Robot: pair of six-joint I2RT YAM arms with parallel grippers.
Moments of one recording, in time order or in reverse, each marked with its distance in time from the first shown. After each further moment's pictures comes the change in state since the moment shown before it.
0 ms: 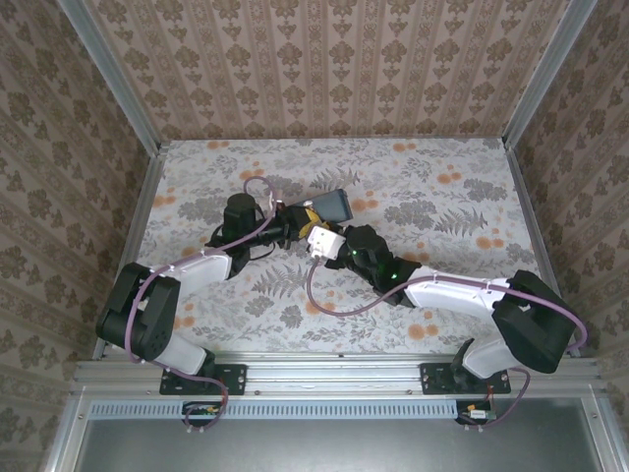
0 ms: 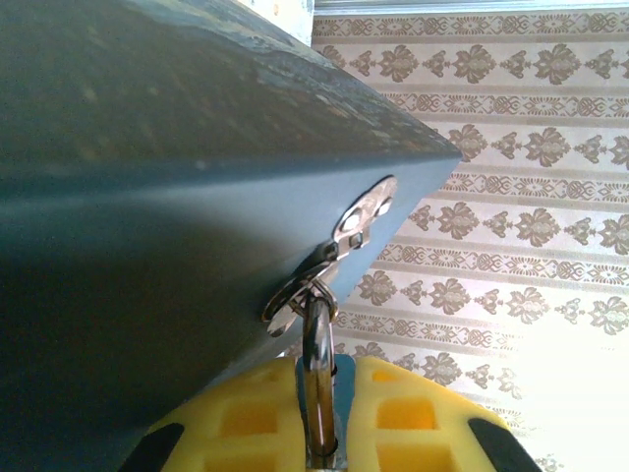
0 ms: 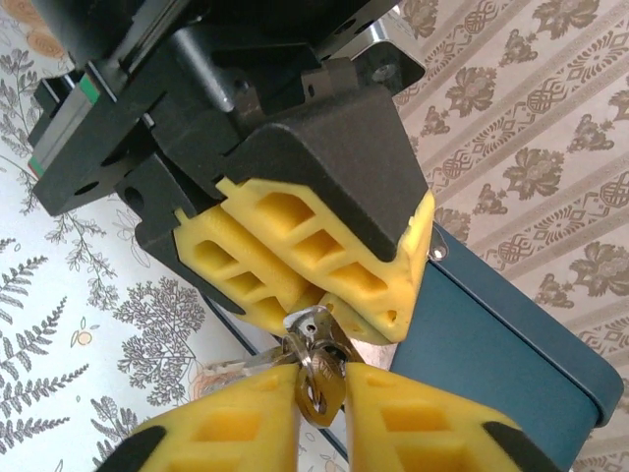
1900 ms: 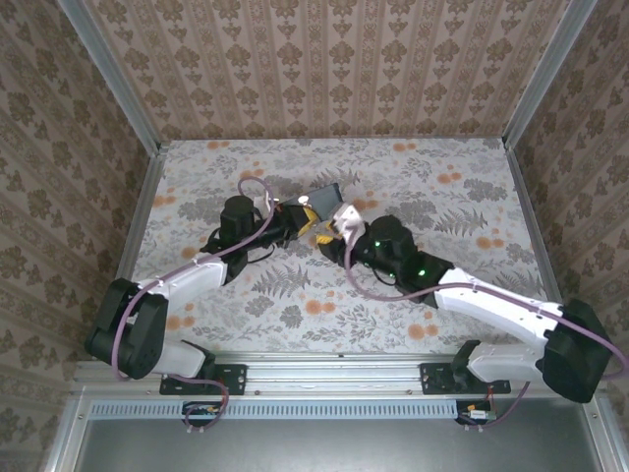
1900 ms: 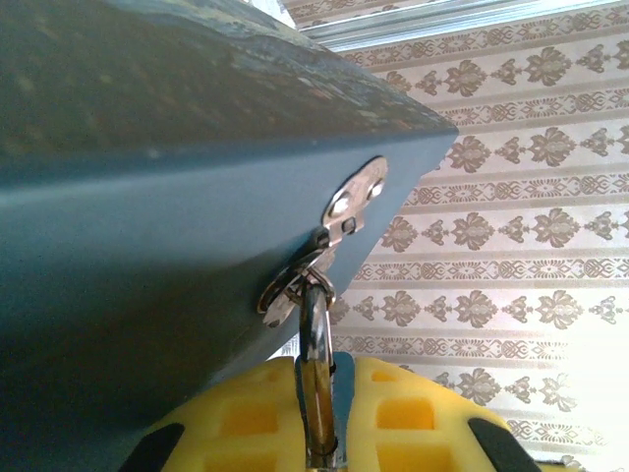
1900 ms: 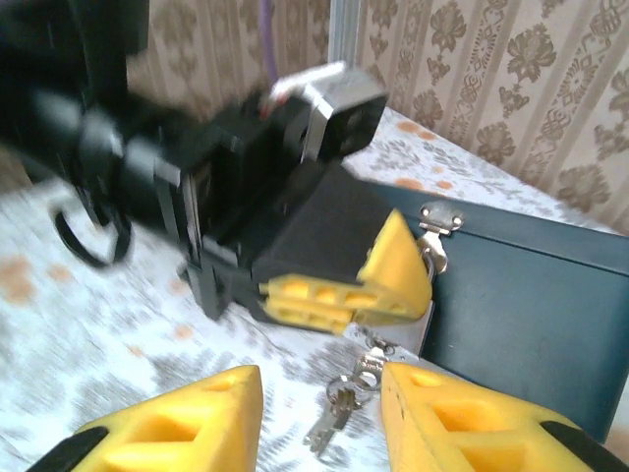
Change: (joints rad) left arm -0.032 -0.105 -0.016 -0.078 -0.117 0.121; right arm -0.016 -0.209 0.041 -0.242 -0.205 0.497
